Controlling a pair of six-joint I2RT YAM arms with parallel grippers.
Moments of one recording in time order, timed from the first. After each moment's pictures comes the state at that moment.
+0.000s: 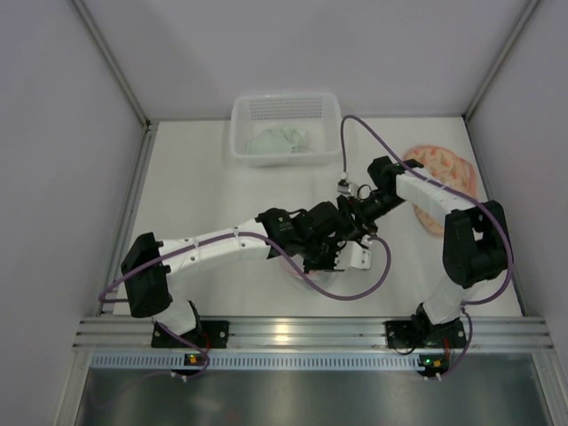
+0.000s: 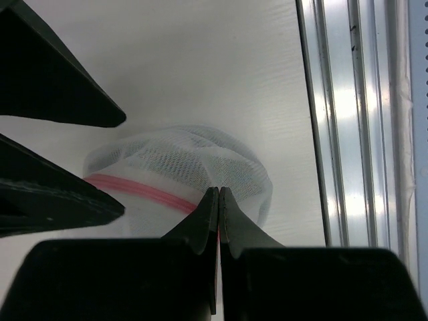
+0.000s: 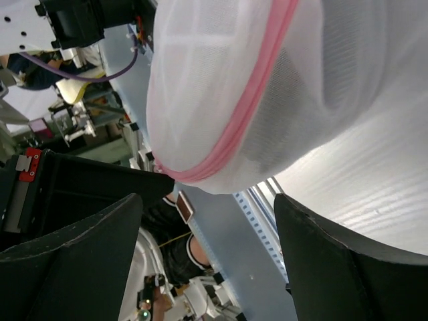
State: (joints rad) left arm -1.15 1.59 1.33 -0.73 0.29 0.56; right arm 0.31 1.69 1.20 -1.12 -0.96 -0.09
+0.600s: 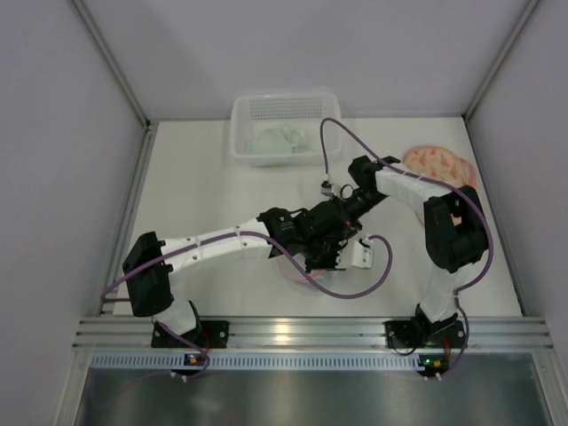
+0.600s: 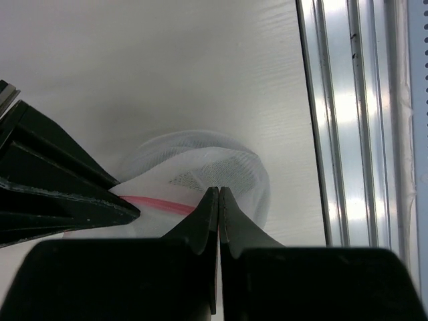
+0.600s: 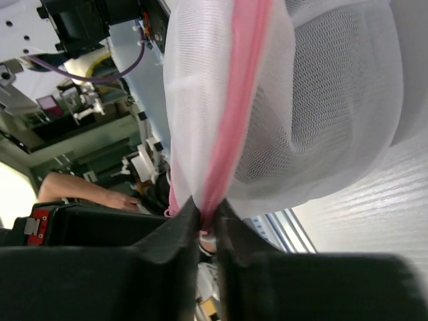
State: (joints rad) left arm -1.14 1.60 1.35 -0.71 0.30 0.55; right arm 0.42 1.84 1.30 -1.09 -1.00 -0.05
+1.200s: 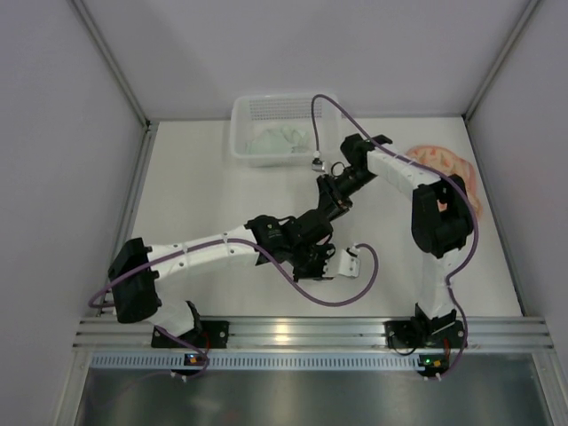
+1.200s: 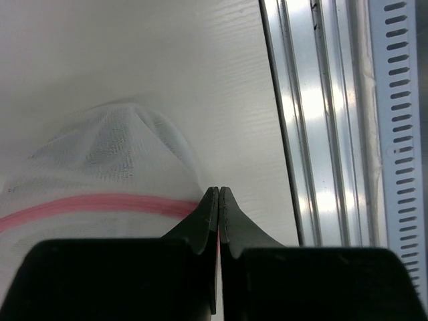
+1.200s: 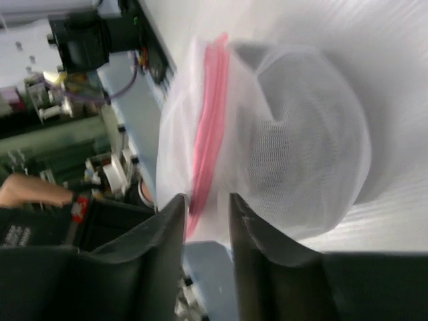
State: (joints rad) left arm -1.14 1.51 1.21 -0.71 0.35 0.55; right arm 0.41 2.01 1.61 -1.18 -0.99 -0.15
